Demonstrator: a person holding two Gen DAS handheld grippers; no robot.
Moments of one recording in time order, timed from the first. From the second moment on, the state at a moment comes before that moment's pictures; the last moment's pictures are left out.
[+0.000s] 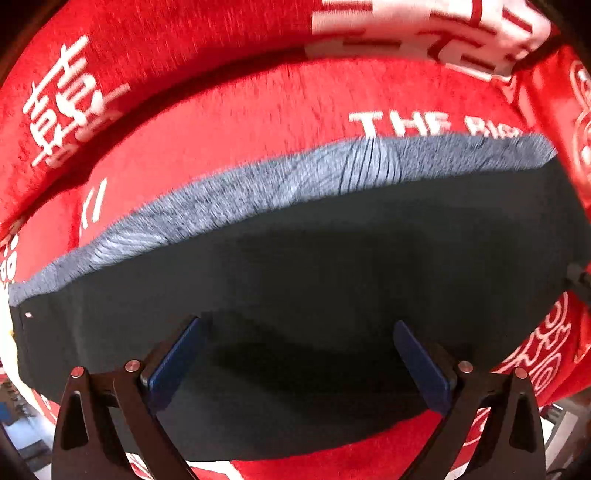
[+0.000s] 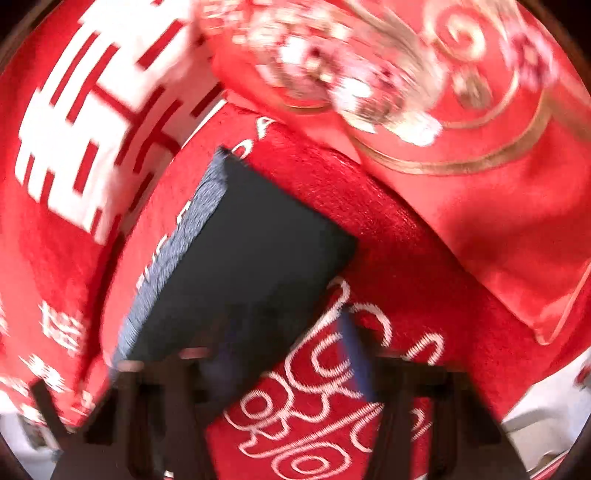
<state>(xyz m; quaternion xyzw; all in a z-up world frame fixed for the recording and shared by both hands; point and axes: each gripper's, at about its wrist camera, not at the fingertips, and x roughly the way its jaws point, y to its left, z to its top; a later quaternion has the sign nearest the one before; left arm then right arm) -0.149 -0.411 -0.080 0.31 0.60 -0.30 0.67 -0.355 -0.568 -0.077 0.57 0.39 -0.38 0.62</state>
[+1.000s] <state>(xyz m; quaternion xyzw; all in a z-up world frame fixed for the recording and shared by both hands) -0.149 -0.409 -0.084 0.31 0.60 -0.29 0.68 -0.387 -0.541 -0.106 0.64 0.31 -0.24 0.66</state>
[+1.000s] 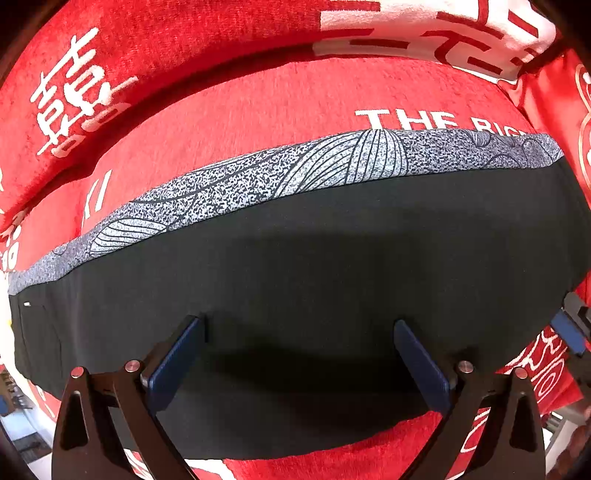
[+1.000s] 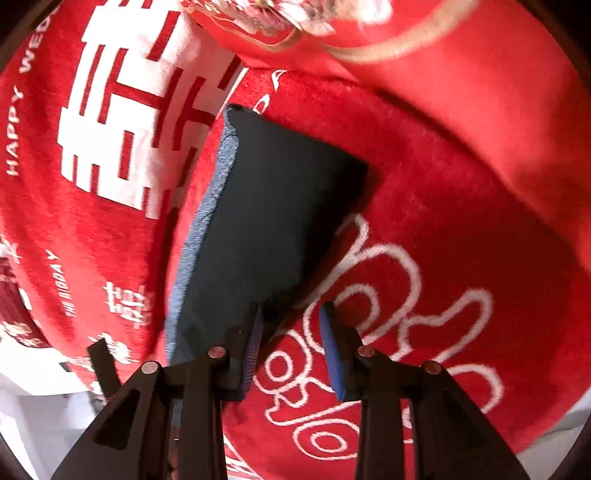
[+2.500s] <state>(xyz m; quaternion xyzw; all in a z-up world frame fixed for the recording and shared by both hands) -0.093 -0.312 -0.028 0.18 0.57 -0.37 0.71 -0.198 -0.429 0.036 0.28 0.41 -0.16 0.86</state>
